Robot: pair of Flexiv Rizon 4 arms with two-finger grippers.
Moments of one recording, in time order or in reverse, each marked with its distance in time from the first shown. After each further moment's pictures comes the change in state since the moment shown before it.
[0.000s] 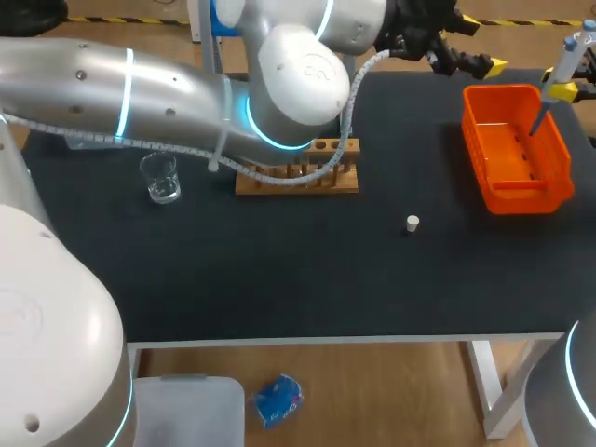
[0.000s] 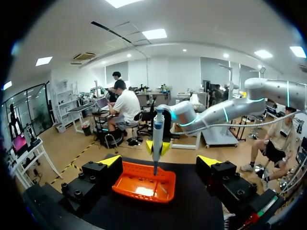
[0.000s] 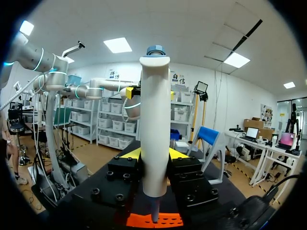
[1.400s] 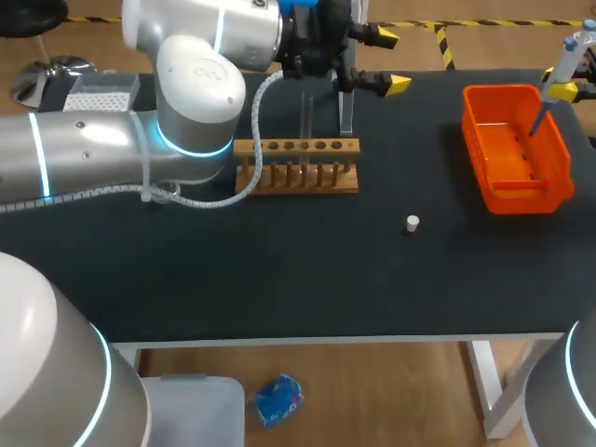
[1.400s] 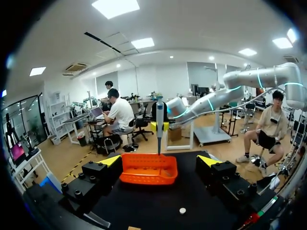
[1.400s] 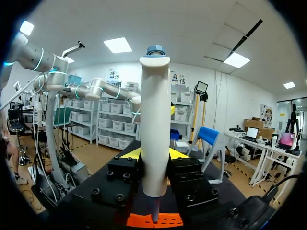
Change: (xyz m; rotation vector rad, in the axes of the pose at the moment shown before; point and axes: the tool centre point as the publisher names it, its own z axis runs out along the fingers) left arm -0.033 0.071 -0.090 0.087 0.086 0.085; right arm 0.000 0.000 0.000 0.000 0.000 0.000
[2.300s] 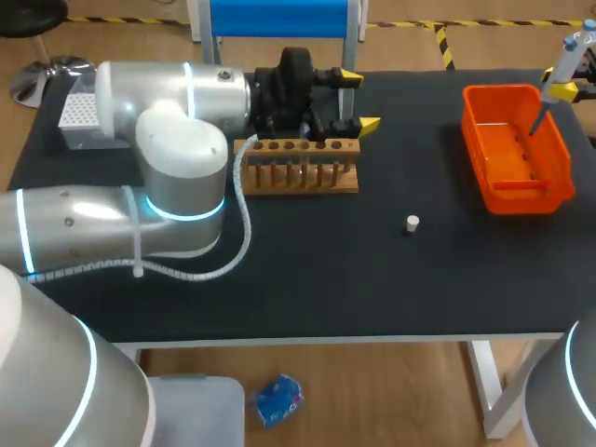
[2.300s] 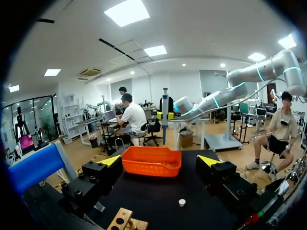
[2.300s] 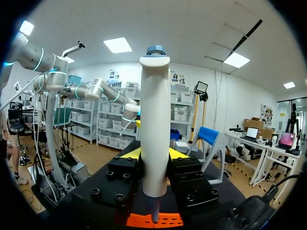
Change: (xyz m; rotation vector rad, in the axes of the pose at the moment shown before) left arm 0.021 0.068 -0.032 0.090 -0.135 -0.036; right arm 0.000 0.000 0.000 0.000 0.000 0.000
